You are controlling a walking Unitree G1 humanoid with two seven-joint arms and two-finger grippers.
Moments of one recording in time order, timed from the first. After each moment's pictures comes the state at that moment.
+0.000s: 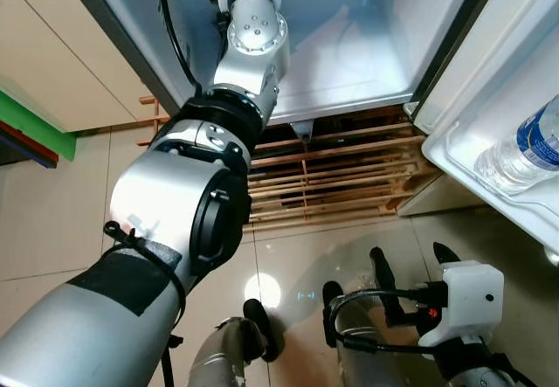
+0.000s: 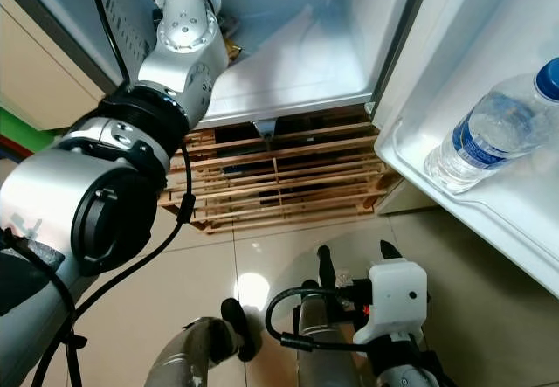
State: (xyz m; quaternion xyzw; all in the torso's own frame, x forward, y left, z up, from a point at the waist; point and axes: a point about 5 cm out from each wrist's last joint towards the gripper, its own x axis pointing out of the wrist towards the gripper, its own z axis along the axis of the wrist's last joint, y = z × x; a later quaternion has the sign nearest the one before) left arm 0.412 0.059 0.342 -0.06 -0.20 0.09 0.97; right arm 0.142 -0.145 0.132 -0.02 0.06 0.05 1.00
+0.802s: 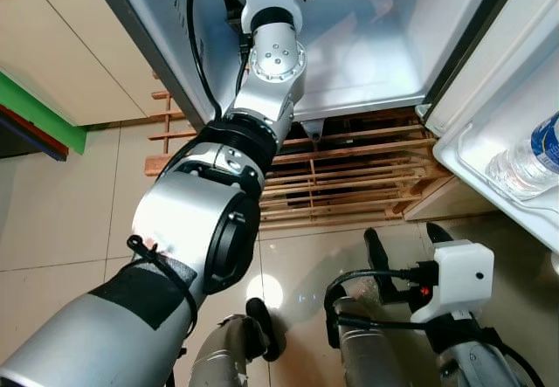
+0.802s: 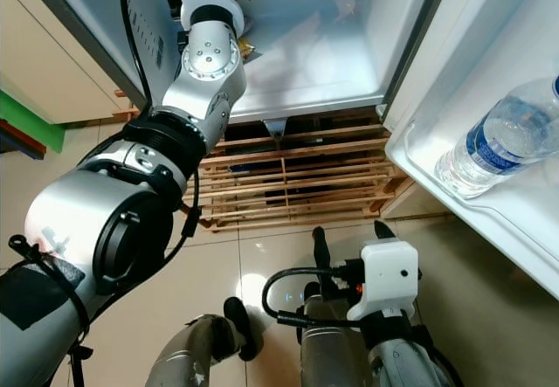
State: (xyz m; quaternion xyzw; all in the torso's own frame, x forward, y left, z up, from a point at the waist) left arm 0.404 0.031 0.321 -0.04 -0.23 0.03 0.97; right arm 0.172 -0.143 0.138 -0.02 0.02 0.05 1.00
